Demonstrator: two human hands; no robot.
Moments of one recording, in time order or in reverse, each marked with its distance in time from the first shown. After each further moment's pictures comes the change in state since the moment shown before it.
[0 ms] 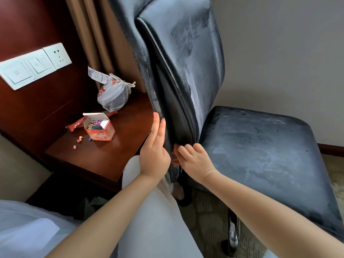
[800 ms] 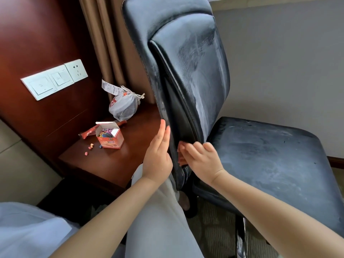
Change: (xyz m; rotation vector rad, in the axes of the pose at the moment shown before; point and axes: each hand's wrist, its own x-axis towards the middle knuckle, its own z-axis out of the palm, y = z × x) left_hand 0.004 -0.012 -0.009 0.002 -0.052 0.074; right_hand 0.027 0.017 -0.027 -0.060 0.119 0.018
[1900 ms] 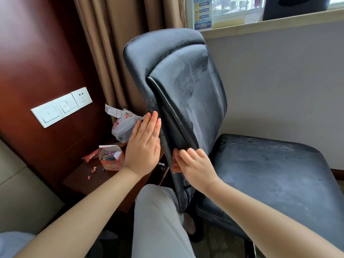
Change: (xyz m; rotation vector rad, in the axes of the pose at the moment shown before) left_hand 0.081 -0.025 -0.052 0.413 0.167 0.358; right_hand 0.044 0.011 0.002 0.033 -0.004 0.046
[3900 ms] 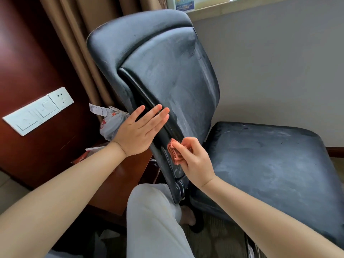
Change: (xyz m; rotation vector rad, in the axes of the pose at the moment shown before) left_hand 0.045 -0.029 0.038 0.409 0.053 0.642; right_hand -0.009 0.008 -0.006 0.614 0.020 0.533
